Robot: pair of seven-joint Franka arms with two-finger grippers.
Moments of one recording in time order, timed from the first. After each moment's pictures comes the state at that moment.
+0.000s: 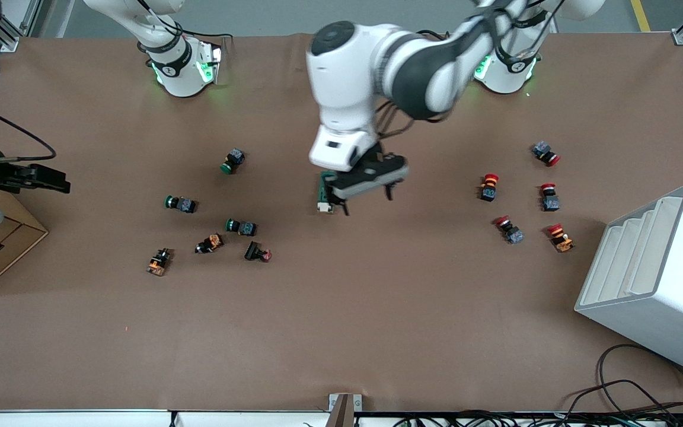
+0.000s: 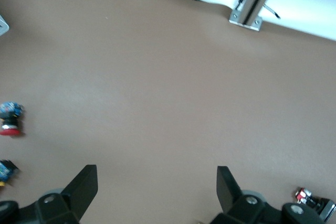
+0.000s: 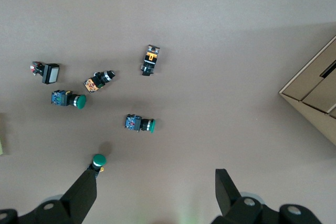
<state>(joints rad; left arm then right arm) -0.52 0.49 -0.32 -1.29 0.51 1.87 -1.26 -0.03 0.21 0.02 -1.39 -0.04 1.44 -0.02</state>
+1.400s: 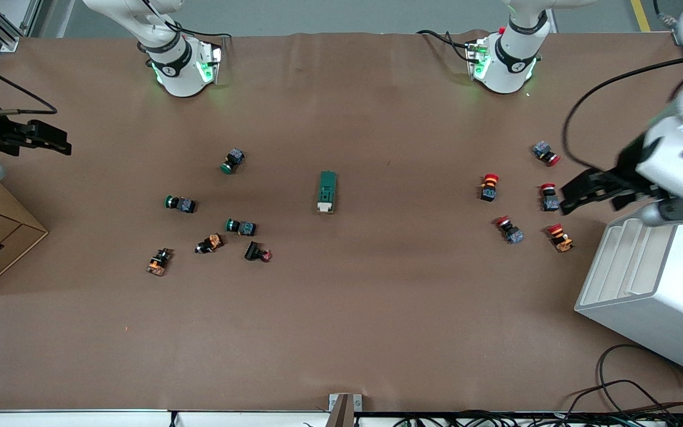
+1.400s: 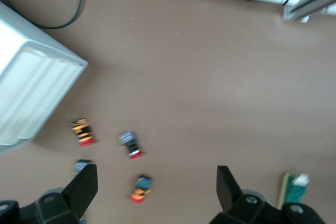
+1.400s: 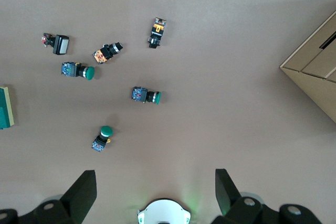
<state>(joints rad) 0.00 0.21 -0.16 -1.31 -0.04 1.62 -0.21 -0.02 0.05 0.01 -1.49 -0.01 1.36 -0.01</state>
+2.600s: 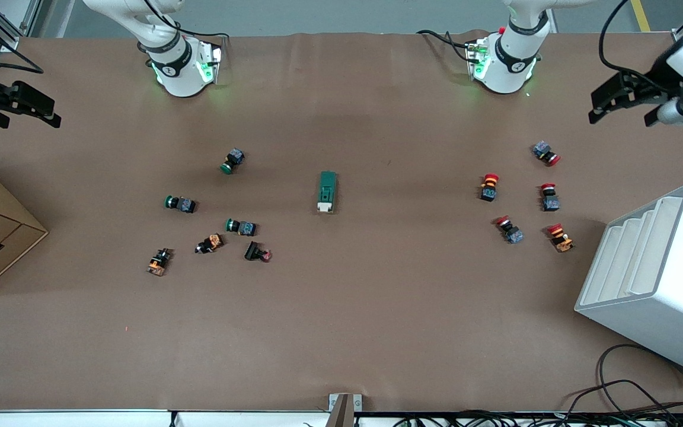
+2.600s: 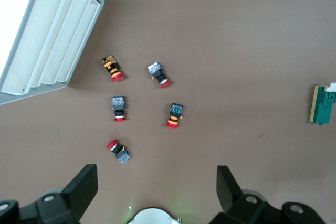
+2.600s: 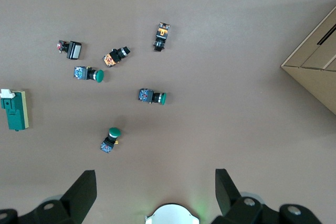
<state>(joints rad) 0.01 -0.11 -0.14 -1.57 -0.05 1.43 -0.07 -0.02 -0.13 -0.01 -1.64 0.02 1.42 -0.01</state>
